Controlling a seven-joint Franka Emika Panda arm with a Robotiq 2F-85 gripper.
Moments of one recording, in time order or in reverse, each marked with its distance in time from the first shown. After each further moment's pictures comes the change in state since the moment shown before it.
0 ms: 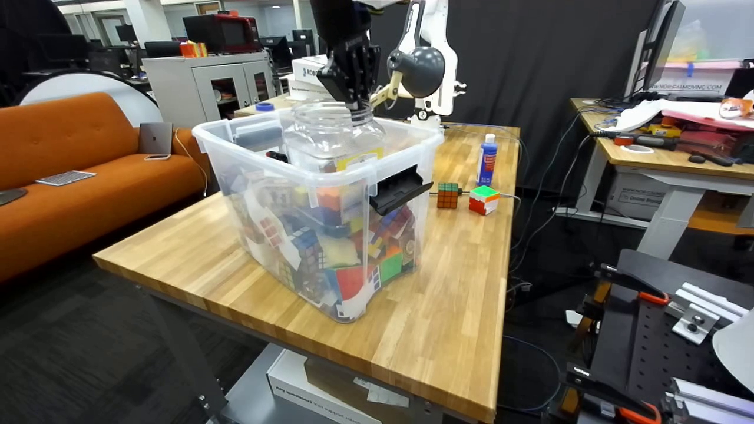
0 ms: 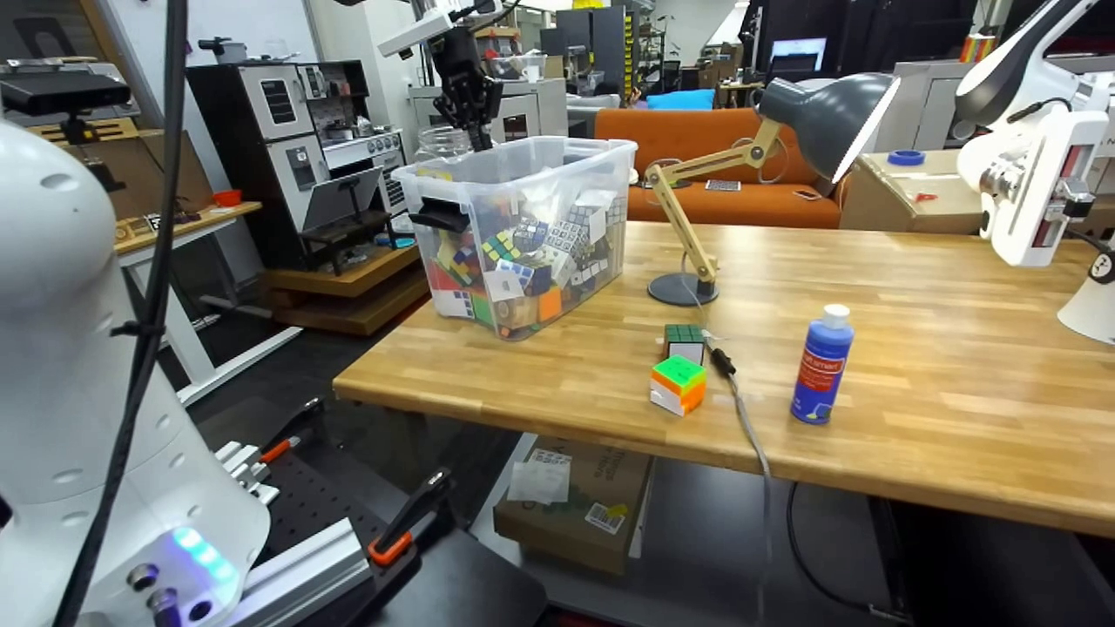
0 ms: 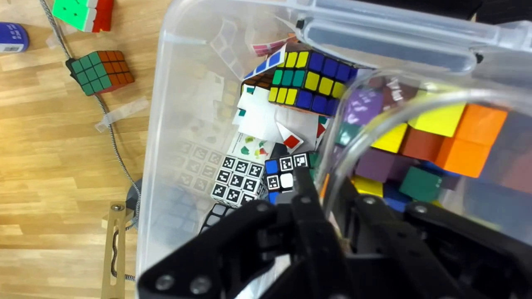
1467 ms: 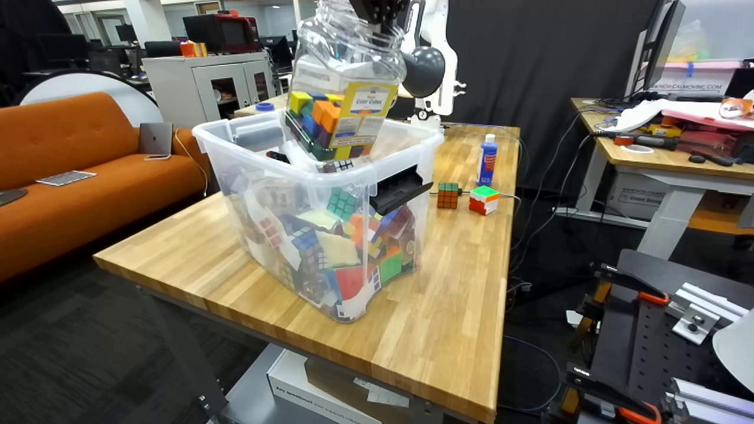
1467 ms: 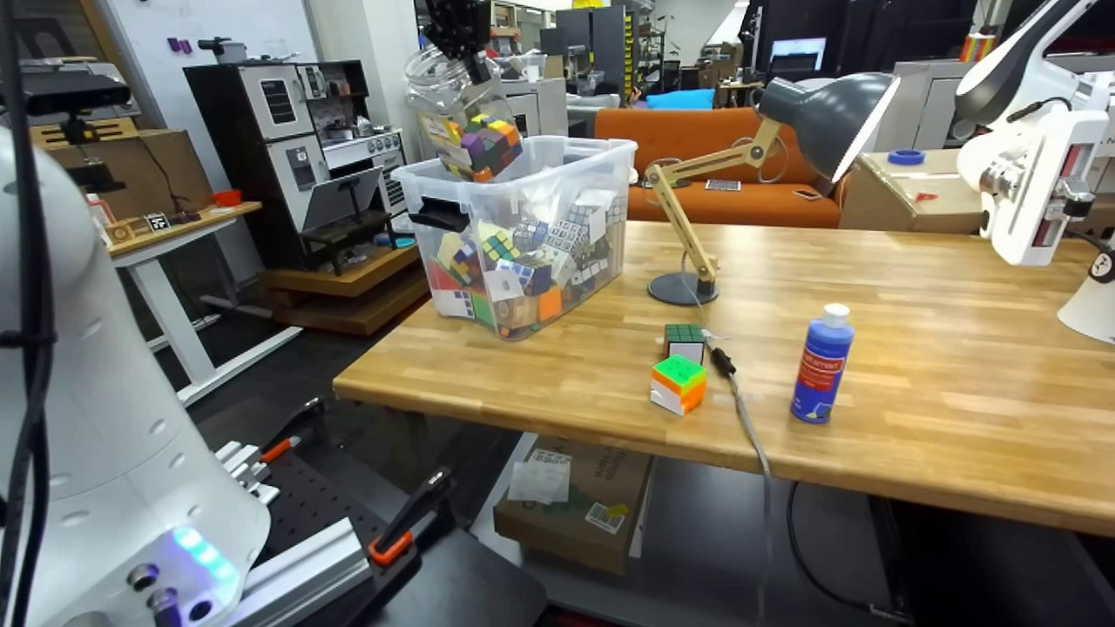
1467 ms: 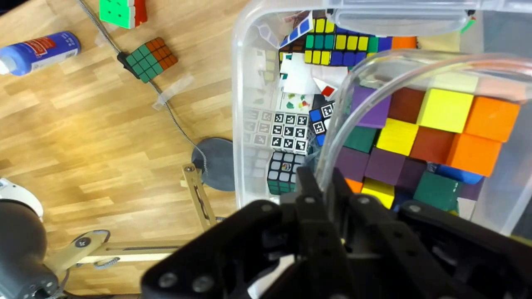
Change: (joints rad) arm -0.106 -0.274 0.053 -0.138 -0.006 0.066 0.128
